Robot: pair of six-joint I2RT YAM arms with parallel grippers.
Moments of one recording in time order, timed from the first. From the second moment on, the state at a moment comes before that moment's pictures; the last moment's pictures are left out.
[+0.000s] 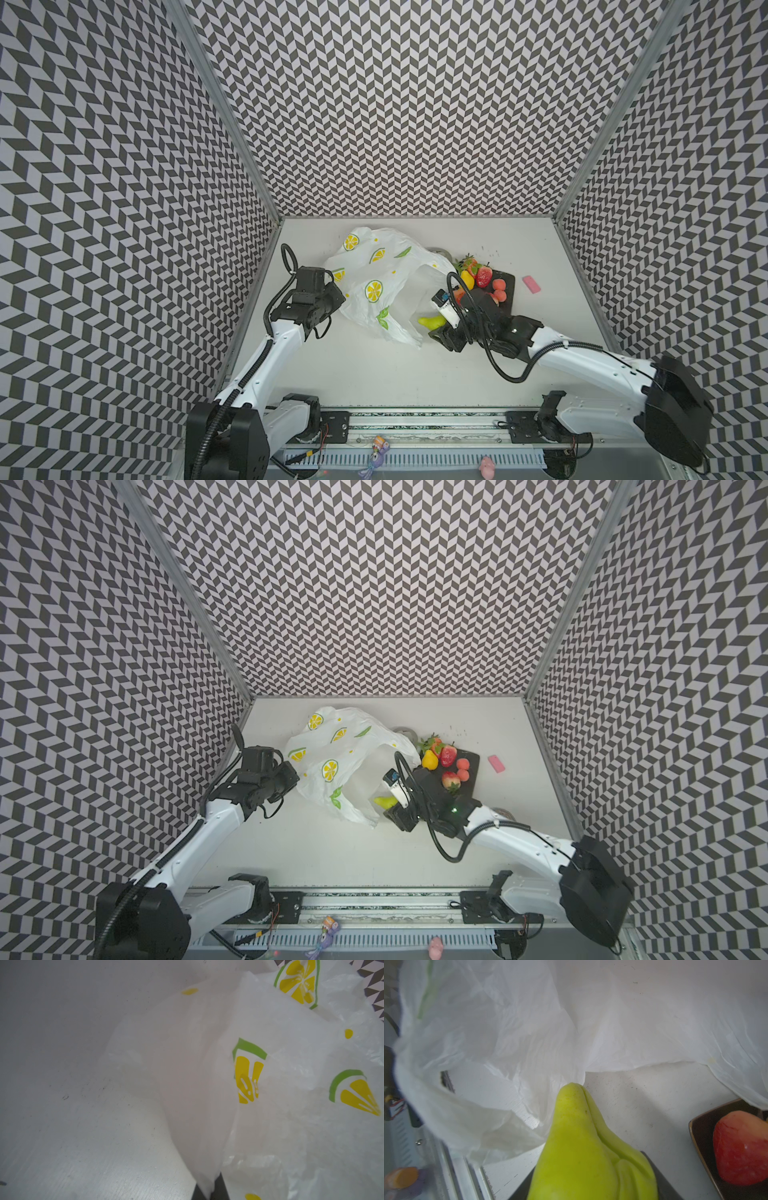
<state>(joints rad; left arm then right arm) -0.09 1.12 0.74 -0.45 0.07 -0.75 0.82 1.16 0.70 -0.28 -0.15 0.09</state>
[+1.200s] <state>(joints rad) -0.01 1.37 0.93 -0.63 0.32 -0.23 0.30 1.35 0.65 -0.01 0.00 0.47</state>
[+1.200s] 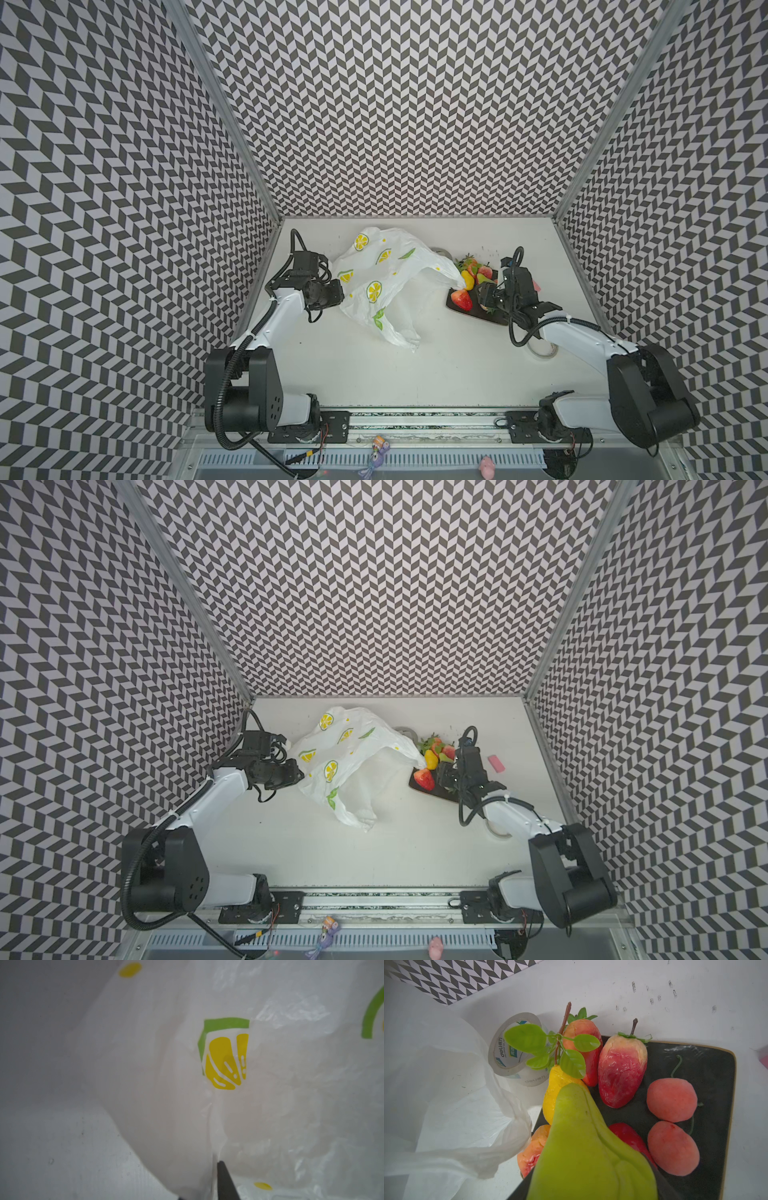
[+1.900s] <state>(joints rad) 0.02 1.03 0.99 -0.57 0.03 -0.46 0.18 1.05 0.64 -0.01 0.07 0.45</state>
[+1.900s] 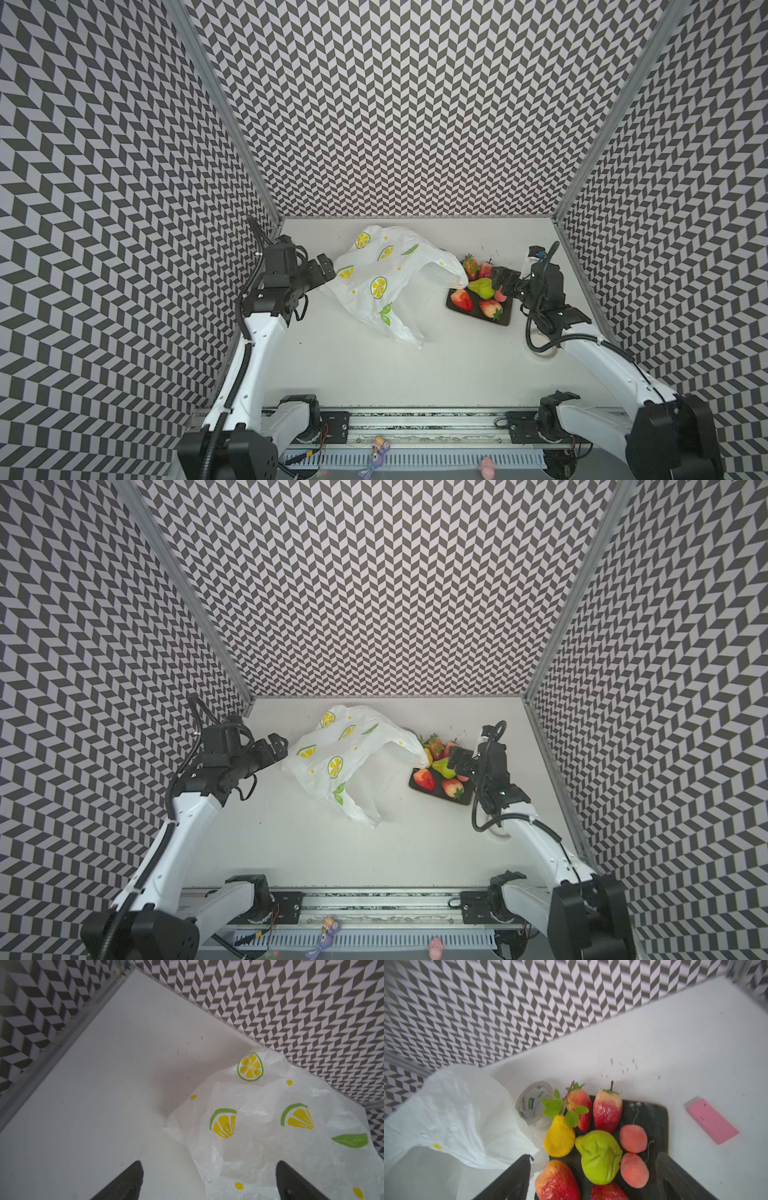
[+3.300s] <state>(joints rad) -0.01 1.51 0.15 1.29 -0.07 -0.04 0.00 1.55 0.24 1.26 0.05 0.12</state>
